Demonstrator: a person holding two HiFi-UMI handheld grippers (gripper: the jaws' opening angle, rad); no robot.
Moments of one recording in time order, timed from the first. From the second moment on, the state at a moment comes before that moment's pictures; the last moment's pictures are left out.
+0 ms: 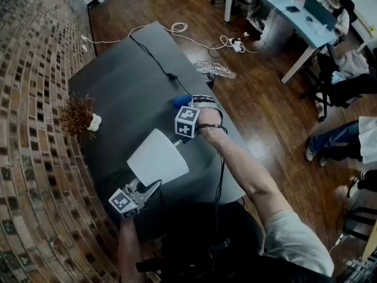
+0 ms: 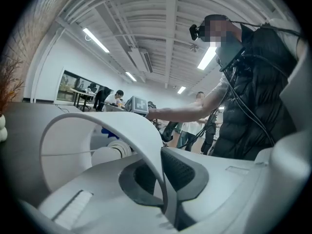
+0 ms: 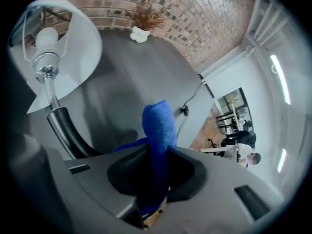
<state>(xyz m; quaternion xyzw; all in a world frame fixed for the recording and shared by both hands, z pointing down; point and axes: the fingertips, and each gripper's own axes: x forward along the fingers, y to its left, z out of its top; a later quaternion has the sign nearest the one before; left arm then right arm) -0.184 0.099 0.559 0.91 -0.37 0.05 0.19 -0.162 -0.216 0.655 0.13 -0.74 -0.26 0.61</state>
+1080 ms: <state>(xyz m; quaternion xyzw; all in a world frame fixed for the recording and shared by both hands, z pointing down) -0.237 -0.018 0.429 0.89 -0.31 0.27 0.19 -0.004 -0.156 0.558 0.23 -0.93 0.25 0.16</state>
